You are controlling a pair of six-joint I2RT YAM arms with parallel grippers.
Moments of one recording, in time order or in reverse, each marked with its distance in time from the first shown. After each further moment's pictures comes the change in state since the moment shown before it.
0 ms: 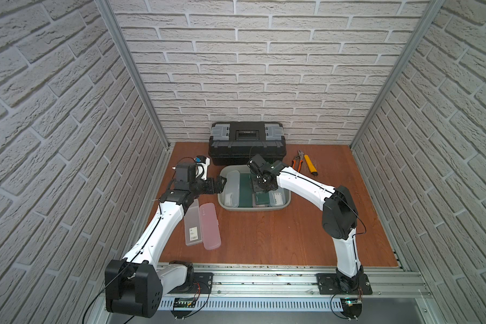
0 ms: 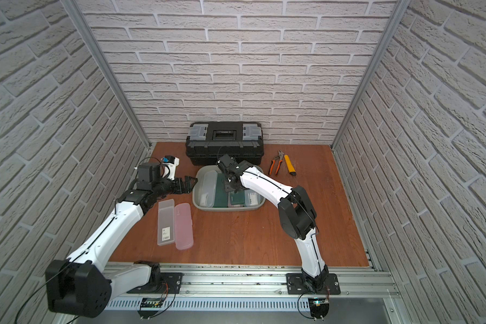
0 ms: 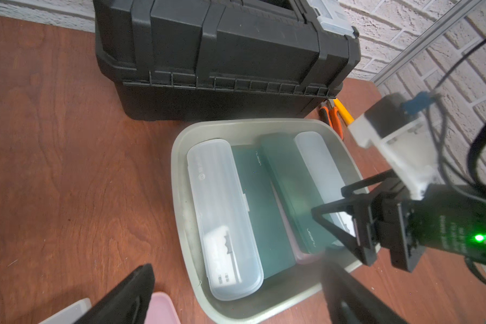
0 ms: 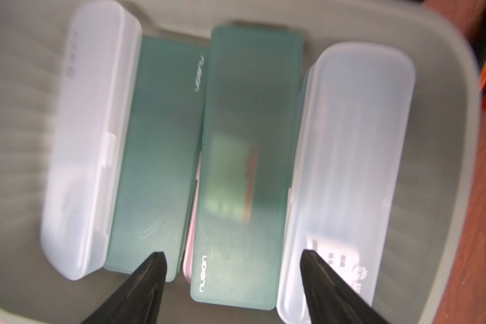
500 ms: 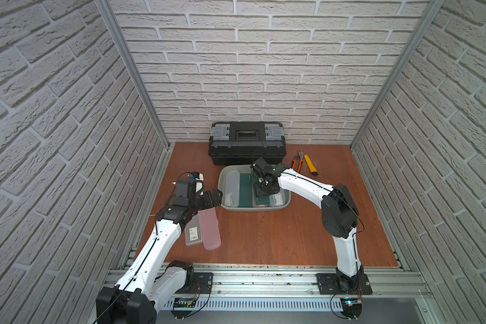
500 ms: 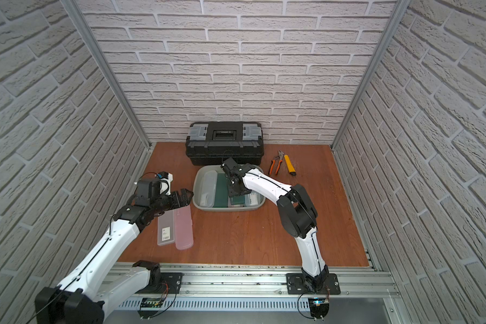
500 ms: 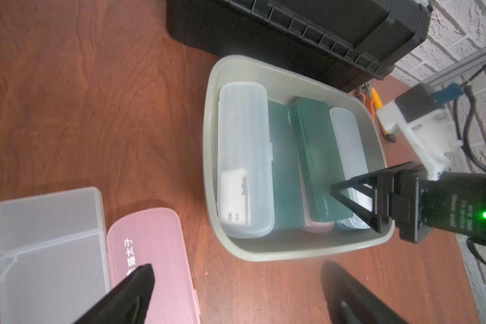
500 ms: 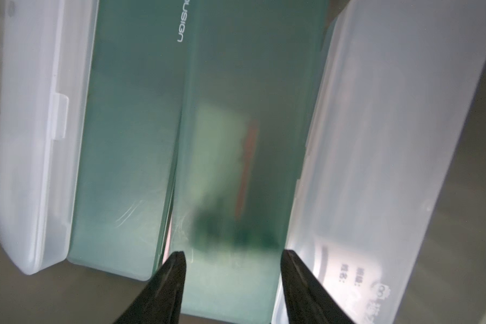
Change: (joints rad) left arm -0.063 -0.211 -0.179 -0.135 -0.133 -0.239; right arm -0.014 0.006 -0.106 0.038 -0.090 -0.037
